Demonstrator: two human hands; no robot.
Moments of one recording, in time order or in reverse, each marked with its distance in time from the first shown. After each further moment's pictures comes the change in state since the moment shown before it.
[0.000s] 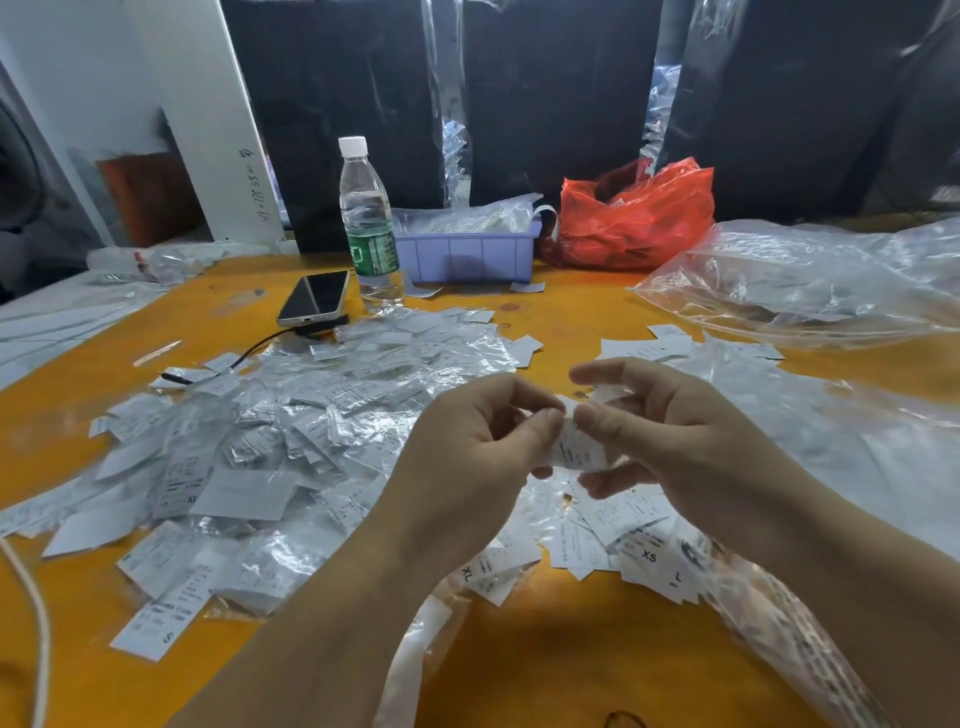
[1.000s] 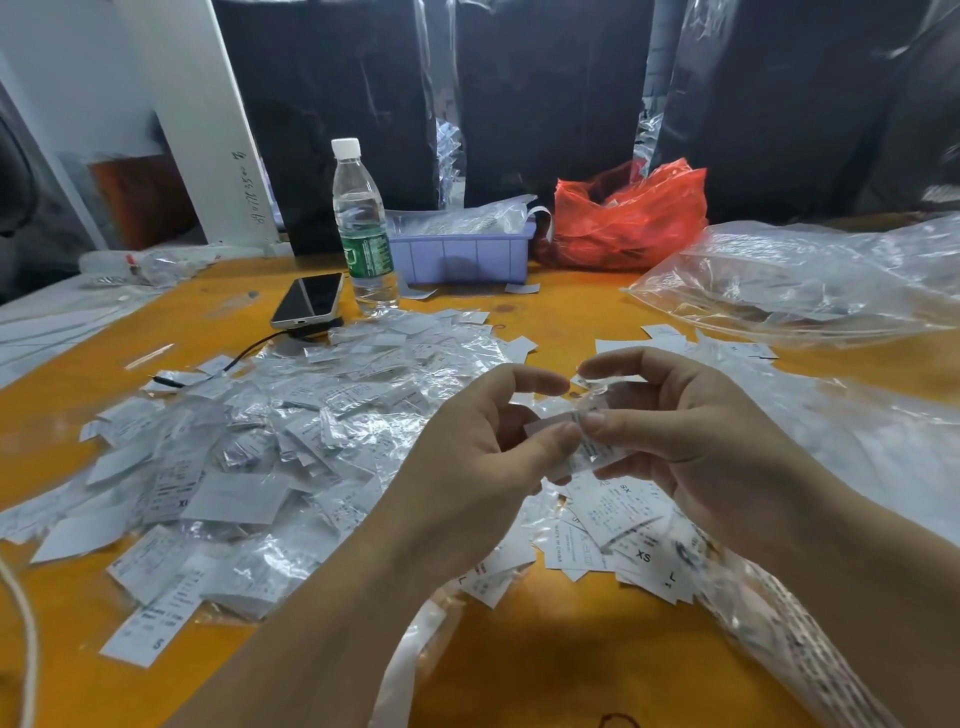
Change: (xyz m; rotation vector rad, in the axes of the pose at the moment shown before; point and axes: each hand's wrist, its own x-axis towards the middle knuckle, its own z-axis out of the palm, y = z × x) left_hand 0.000 0.000 0.002 -0.055 -0.122 0.028; right_hand 0.001 -0.003 -0.005 0.274 0.041 0.024
